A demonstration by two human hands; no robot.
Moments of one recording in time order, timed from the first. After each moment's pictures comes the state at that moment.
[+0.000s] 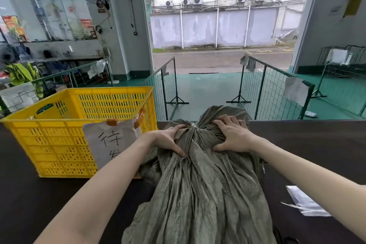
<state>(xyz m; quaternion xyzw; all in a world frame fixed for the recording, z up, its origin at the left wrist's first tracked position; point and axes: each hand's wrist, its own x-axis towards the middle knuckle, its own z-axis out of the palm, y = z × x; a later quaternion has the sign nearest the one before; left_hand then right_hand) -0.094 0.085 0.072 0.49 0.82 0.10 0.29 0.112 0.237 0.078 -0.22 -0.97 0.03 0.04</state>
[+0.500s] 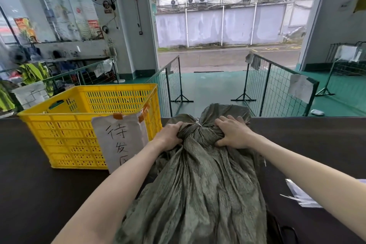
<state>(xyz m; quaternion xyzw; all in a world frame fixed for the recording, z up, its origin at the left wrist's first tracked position) -0.060 0.074 0.046 0.48 0.86 0.17 0.05 0.126 0.221 0.079 -0.18 -0.98 0.00 0.04</state>
